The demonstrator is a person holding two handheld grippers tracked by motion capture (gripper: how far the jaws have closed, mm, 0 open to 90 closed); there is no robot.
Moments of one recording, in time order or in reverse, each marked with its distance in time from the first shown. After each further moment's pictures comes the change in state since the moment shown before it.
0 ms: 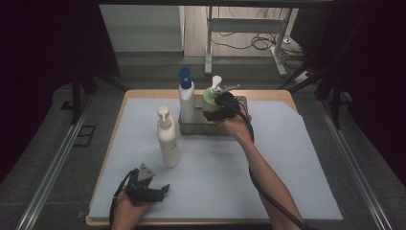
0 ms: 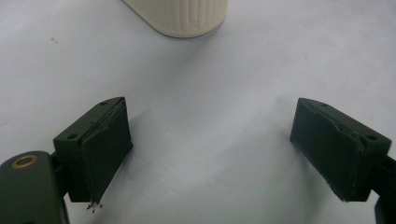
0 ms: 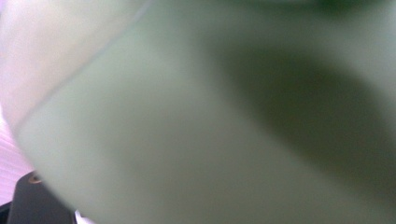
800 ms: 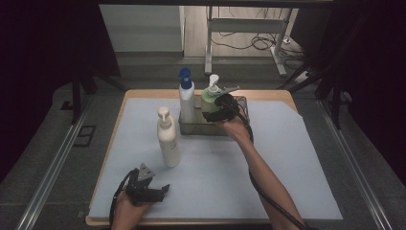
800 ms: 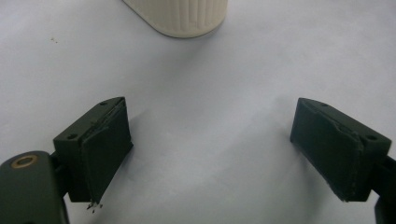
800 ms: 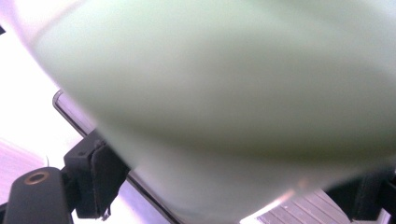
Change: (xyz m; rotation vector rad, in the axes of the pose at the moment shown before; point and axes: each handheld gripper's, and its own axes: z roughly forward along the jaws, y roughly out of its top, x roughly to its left) left arm 0.000 0.000 0.000 0.000 0.000 0.000; right arm -0.002 -0.006 0.006 -0.017 0.009 0.012
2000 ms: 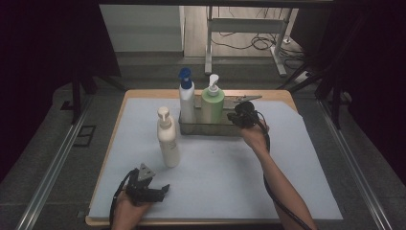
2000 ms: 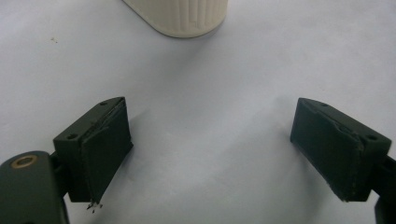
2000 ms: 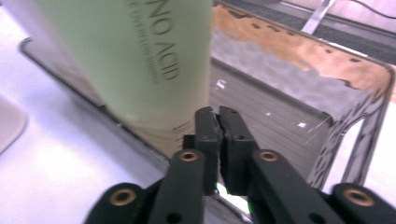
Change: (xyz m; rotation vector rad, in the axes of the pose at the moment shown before) left arm 0.000 0.000 0.000 0.000 0.000 0.000; right arm -0.035 -0.042 -0.033 0.020 -0.045 0.066
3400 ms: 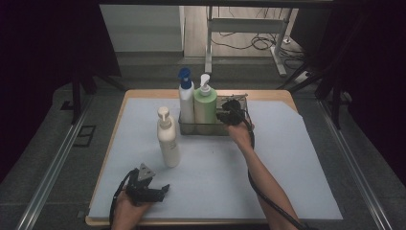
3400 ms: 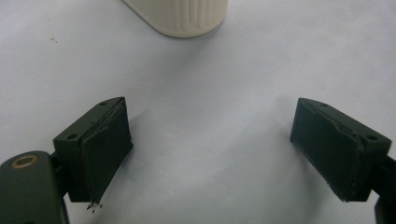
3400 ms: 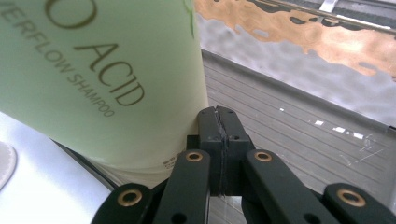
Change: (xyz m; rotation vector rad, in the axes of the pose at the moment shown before) left arm 0.000 0.000 0.000 -0.001 -0.001 -0.001; right arm 0.016 0.009 0.048 0.027 0.042 0.093
